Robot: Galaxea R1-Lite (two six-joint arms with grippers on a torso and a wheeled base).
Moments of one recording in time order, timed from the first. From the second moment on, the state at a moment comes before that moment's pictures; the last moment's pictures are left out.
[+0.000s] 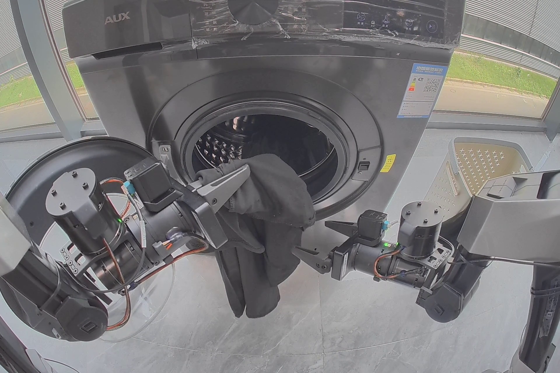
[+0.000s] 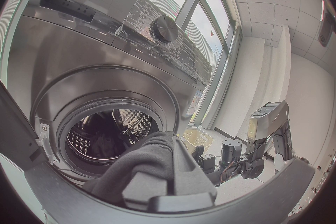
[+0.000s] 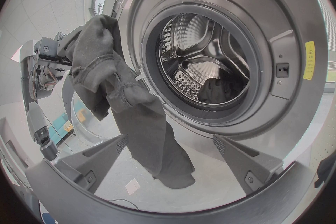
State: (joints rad) left arm -0.58 1.76 -0.42 -1.51 -0.20 -0.22; right arm 0.60 2.24 -0.60 -1.46 0.28 0.16
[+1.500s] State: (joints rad) left arm -0.58 1.76 -0.41 -1.51 -0.20 -0.24; right arm 0.65 2.33 -0.68 -1.55 0.35 0.15
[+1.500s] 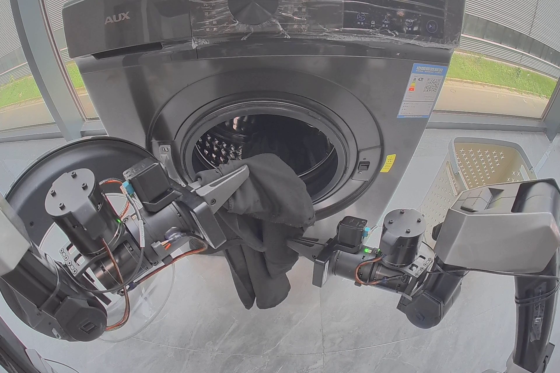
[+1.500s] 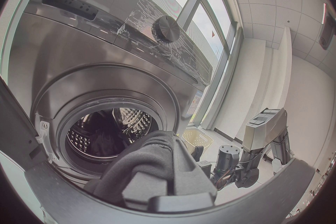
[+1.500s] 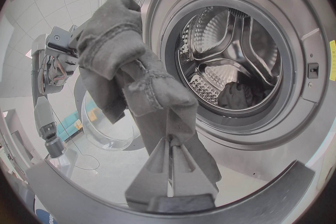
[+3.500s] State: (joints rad) left arm -0.57 1.91 -0.30 -1.51 -0.19 -0.27; right arm 0.59 1.91 -0.40 -1.55 0.21 0.13
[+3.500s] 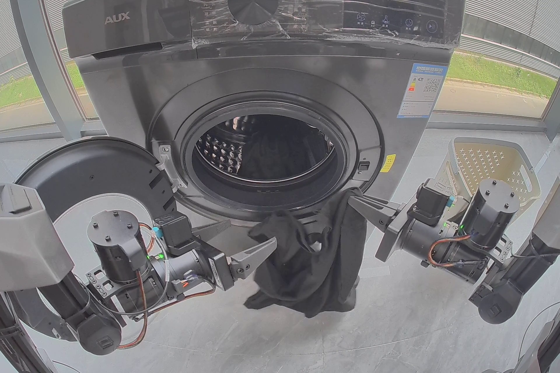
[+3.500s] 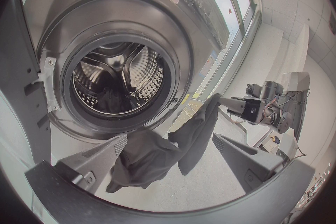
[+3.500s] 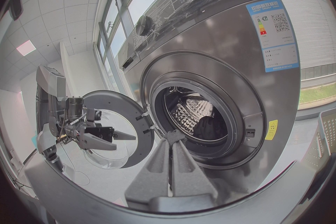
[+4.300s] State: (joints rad) left arm -0.57 2.08 -0.29 -1.51 -0.20 -0.20; right arm 0.60 1.88 -0.42 -1.55 0.21 0.13
